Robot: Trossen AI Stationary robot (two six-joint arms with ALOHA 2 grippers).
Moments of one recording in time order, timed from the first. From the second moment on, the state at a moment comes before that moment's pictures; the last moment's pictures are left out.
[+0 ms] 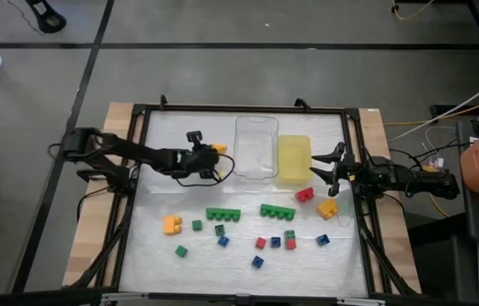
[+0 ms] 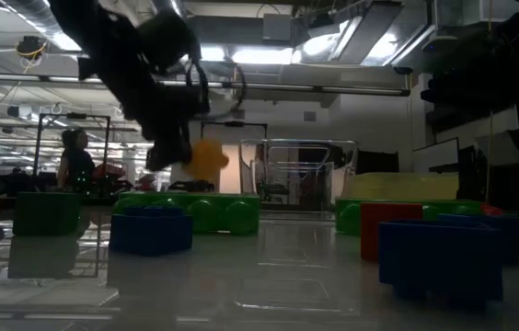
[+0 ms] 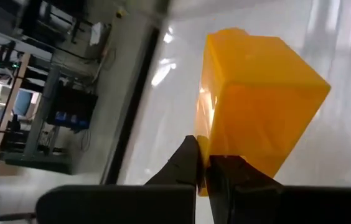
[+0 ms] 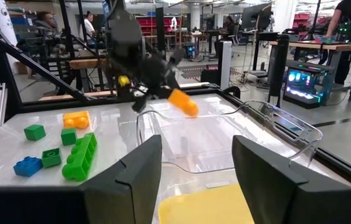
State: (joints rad) left arm 0.07 1.48 0.70 -0.06 -0.80 0.26; right arm 0.00 0.02 0.07 -0.05 0.22 0.02
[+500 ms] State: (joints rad) left arm 0.07 1.42 0.71 0.34 -0.43 0.06; right arm 0.00 0.02 0.07 -0.05 0.22 0.02
